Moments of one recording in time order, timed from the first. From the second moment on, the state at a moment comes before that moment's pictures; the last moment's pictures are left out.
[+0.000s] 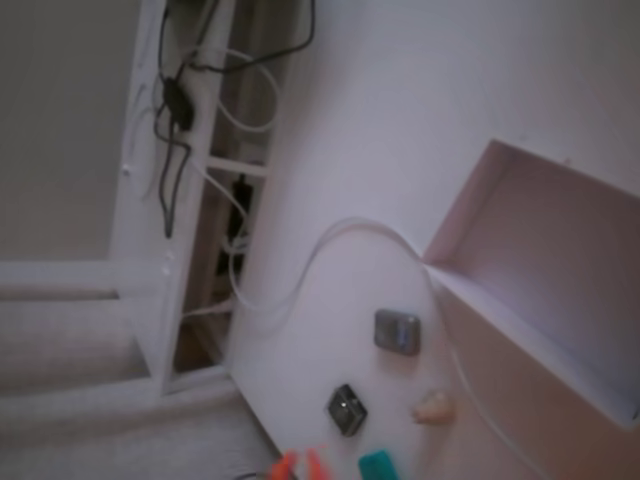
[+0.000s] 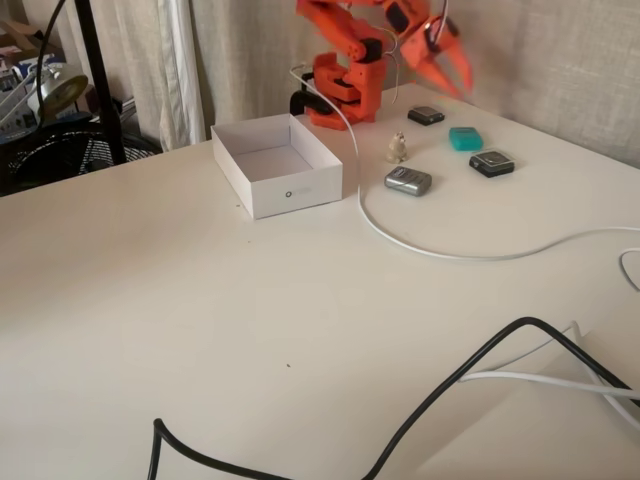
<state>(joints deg) -16.1 148.3 142.7 50.7 -19.2</state>
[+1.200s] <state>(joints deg) -27.0 94.1 94.4 98.2 -49.4</state>
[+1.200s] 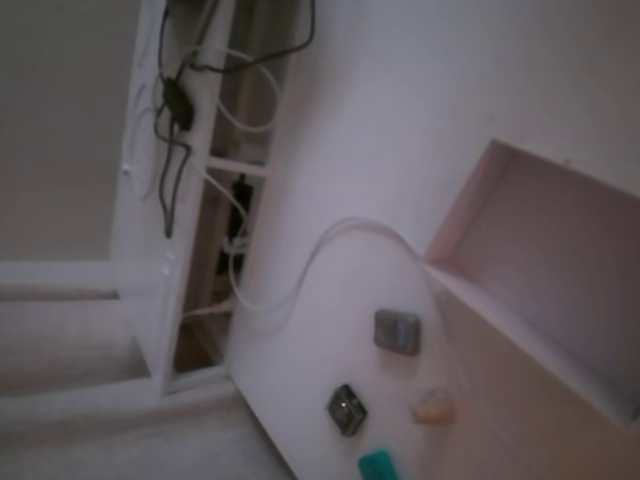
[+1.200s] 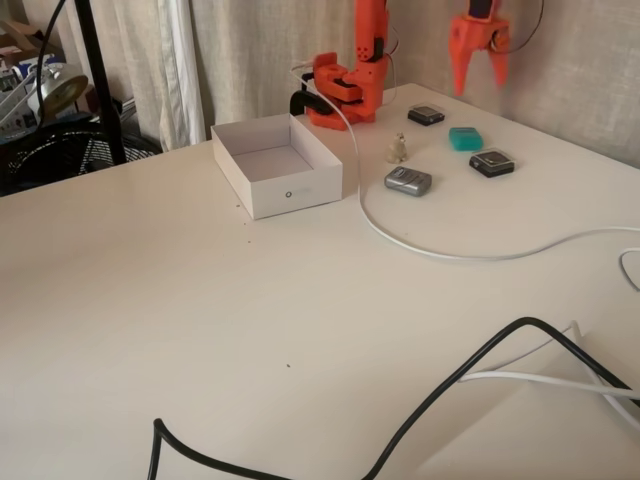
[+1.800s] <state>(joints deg) -23.8 92.7 109.7 84.4 -49.2</state>
